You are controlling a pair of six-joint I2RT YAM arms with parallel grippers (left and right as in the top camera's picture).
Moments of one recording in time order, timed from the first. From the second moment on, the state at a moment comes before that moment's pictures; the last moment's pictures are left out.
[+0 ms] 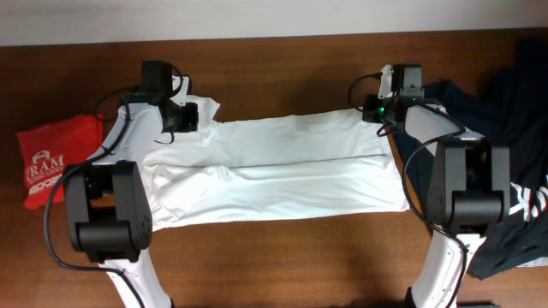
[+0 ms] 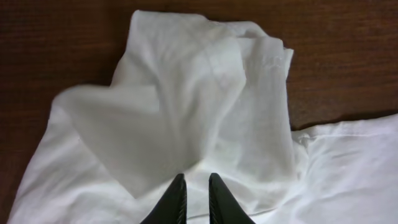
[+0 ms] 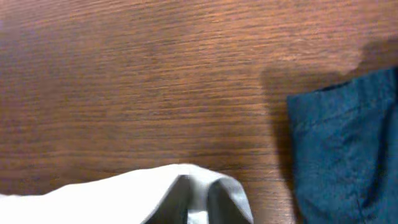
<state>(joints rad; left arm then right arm) -0.01 2.07 1.52 -0.60 0.09 0.04 -0.04 2.15 1.41 -0.24 -0.18 0.12</state>
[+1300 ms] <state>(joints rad) 0.04 2.02 1.67 -0.85 0.13 0.05 -0.07 2.11 1.60 -0.79 -0.16 0.13</state>
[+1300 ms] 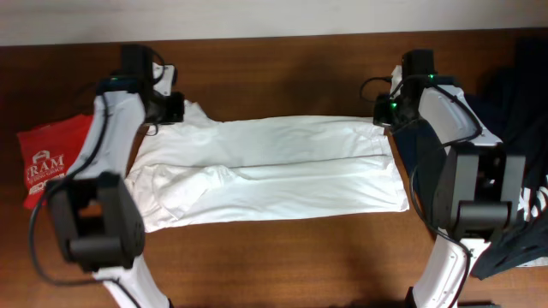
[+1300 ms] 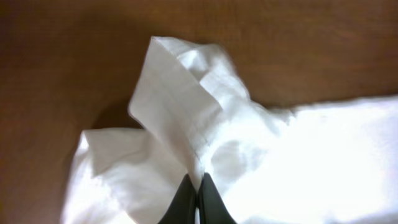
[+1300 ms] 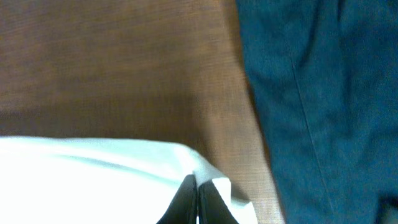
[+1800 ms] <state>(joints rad) 0.05 1.80 1.68 -1.44 0.08 0.02 -0.13 1.97 1.61 -1.29 -0.07 0.13</state>
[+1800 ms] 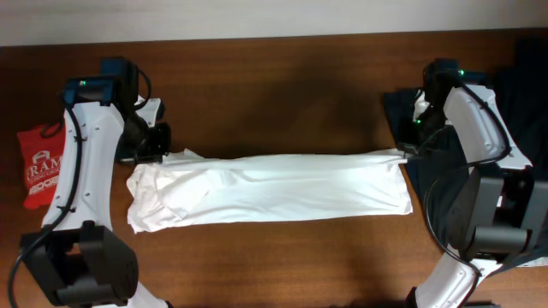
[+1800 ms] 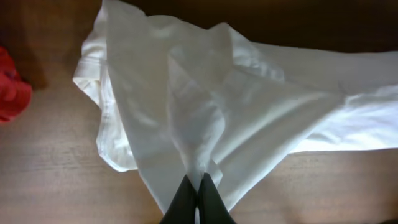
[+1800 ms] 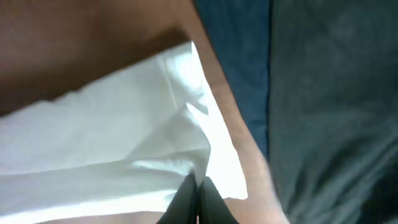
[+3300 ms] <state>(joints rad) -0.06 1.66 1.26 -1.20 0.19 -0.08 -0.13 1.96 1.45 -1.31 -0.02 0.10</state>
